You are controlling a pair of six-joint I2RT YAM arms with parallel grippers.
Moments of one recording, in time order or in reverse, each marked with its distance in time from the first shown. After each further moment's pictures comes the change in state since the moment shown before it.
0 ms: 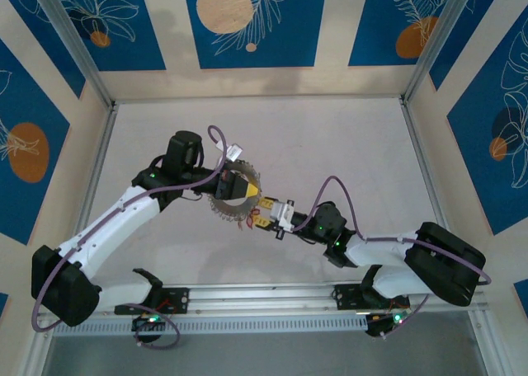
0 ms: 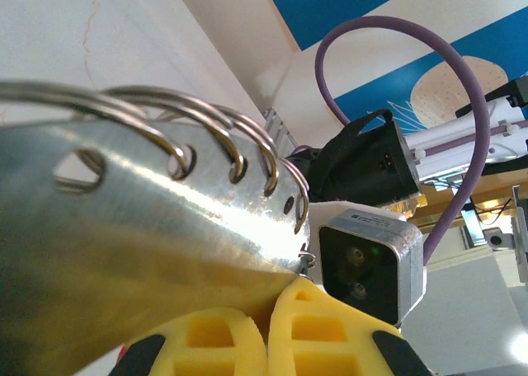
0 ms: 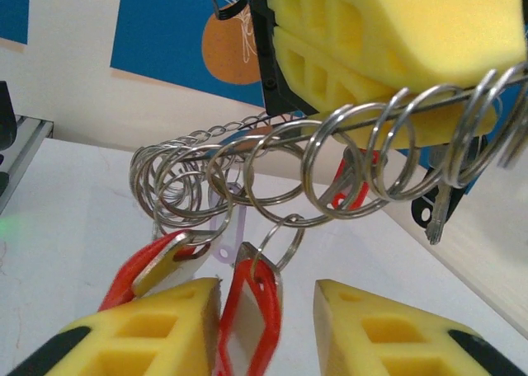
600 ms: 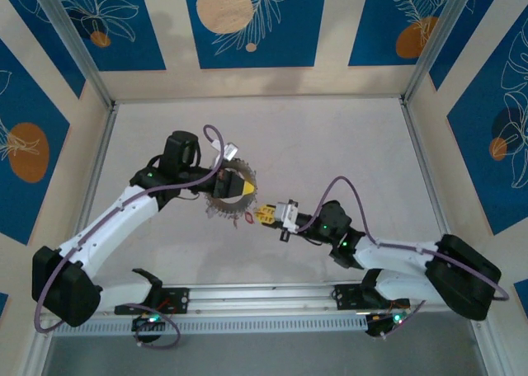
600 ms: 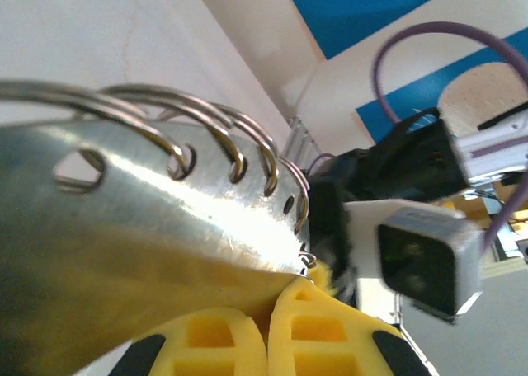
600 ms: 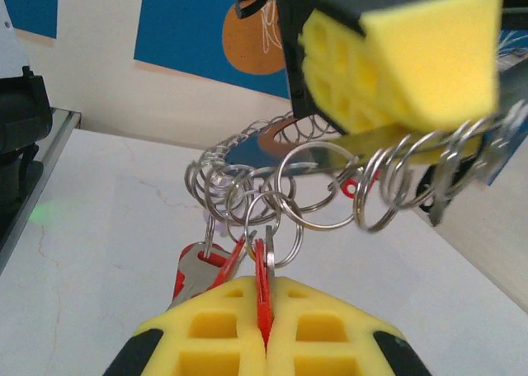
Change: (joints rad) left arm 0.044 0.000 -0.024 -0.017 -0.041 0.066; right arm -0.028 -0.179 -0.001 -0.230 -0.048 0.004
